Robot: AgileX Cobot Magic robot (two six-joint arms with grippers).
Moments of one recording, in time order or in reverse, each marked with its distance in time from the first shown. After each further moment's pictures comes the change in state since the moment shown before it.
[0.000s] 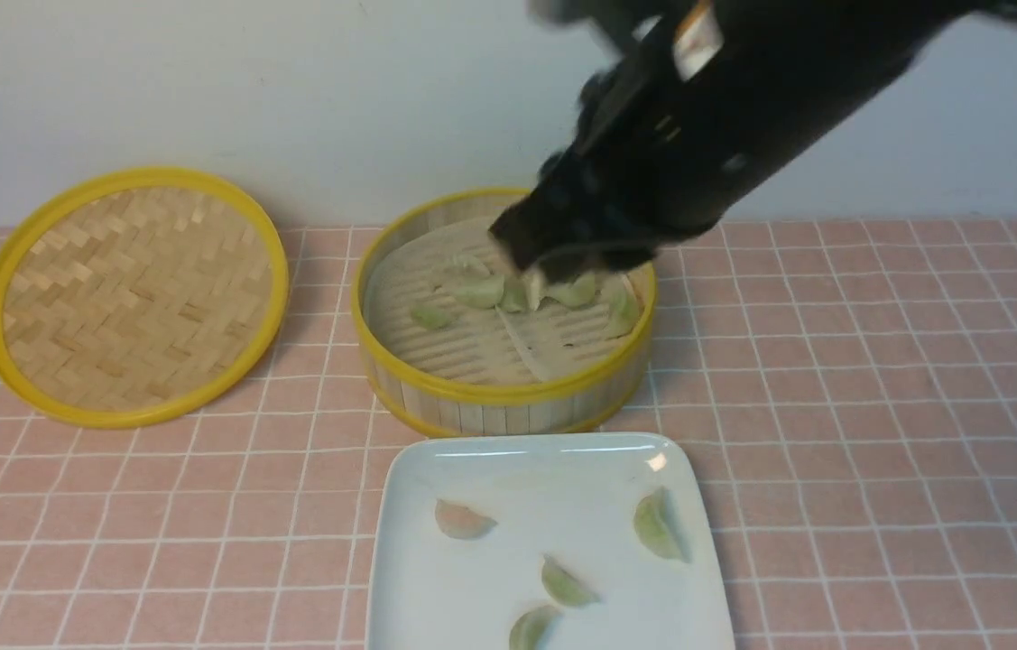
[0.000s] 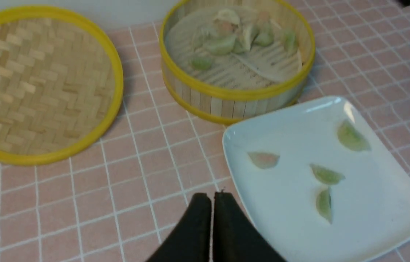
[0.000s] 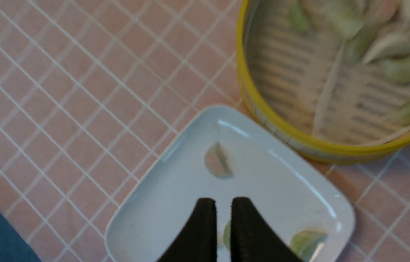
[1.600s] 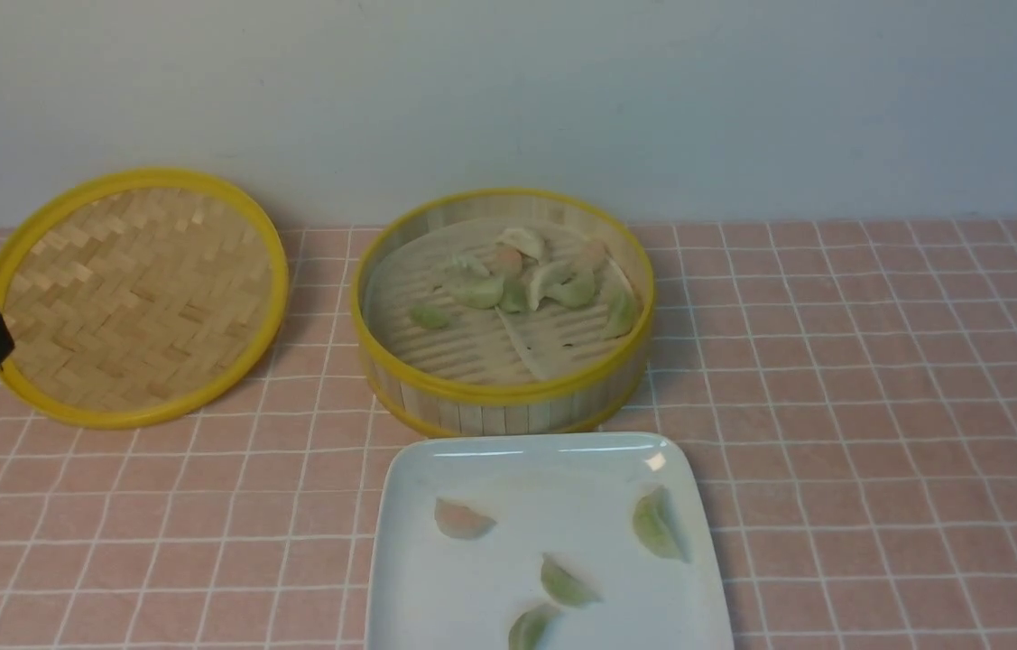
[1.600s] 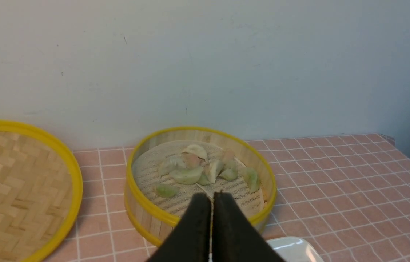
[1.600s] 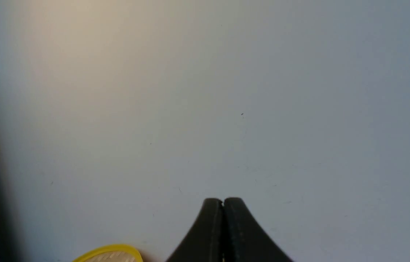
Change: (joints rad) right arm 0.000 -1.534 1.164 -0.777 -0.653 0.707; left arm 0.001 0.009 0.185 -0.183 -0.494 0.027
